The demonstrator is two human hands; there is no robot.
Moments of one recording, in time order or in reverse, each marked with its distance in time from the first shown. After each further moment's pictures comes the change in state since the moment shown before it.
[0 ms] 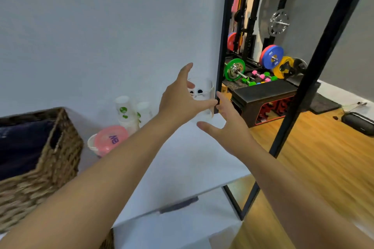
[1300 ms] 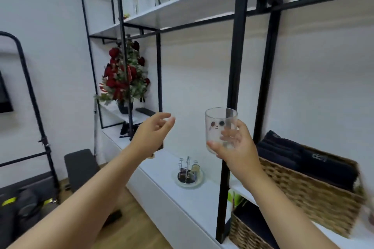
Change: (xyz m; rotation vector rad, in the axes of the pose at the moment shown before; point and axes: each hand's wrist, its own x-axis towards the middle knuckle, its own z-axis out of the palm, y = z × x) left_hand -0.640 -0.012 -0.651 0.341 0.836 -0.579; right_hand -0.399 -0.492 0.372 0.740 -0.776 -0.520
